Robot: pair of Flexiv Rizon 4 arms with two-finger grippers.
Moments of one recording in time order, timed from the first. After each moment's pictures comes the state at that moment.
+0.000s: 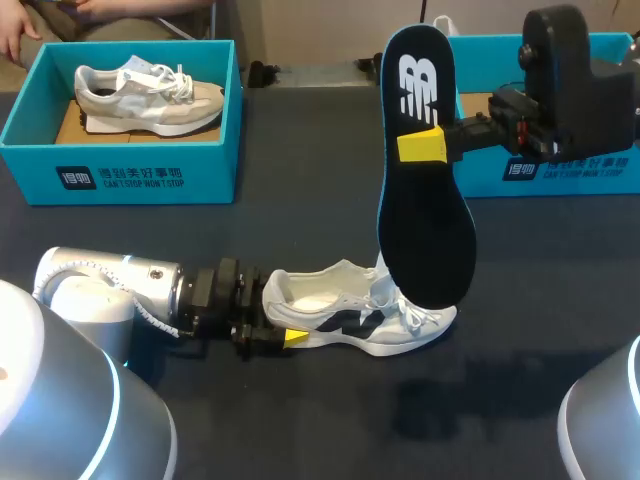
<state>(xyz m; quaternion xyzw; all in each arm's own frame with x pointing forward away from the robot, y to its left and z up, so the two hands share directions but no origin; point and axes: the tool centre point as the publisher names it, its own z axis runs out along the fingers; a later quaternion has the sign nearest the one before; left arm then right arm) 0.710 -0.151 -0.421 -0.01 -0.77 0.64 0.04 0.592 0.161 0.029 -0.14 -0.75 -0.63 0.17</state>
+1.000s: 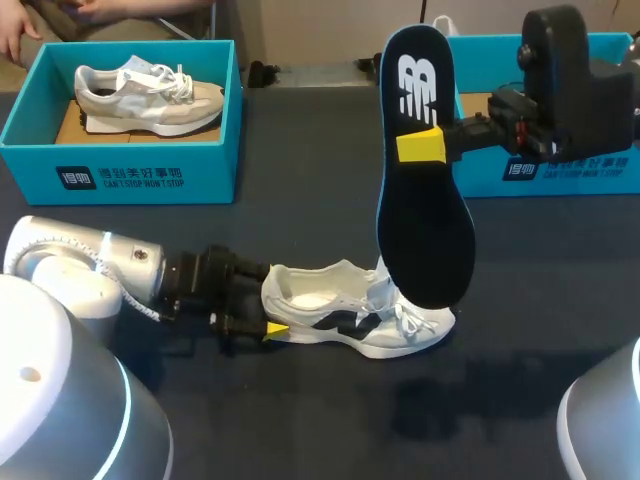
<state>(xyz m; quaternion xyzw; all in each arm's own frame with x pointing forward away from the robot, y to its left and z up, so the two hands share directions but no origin) 0.723 -0.115 -0.417 0.01 -0.83 0.55 0.02 0.592 0.161 0.028 -0.15 -0.74 -0.63 0.17</state>
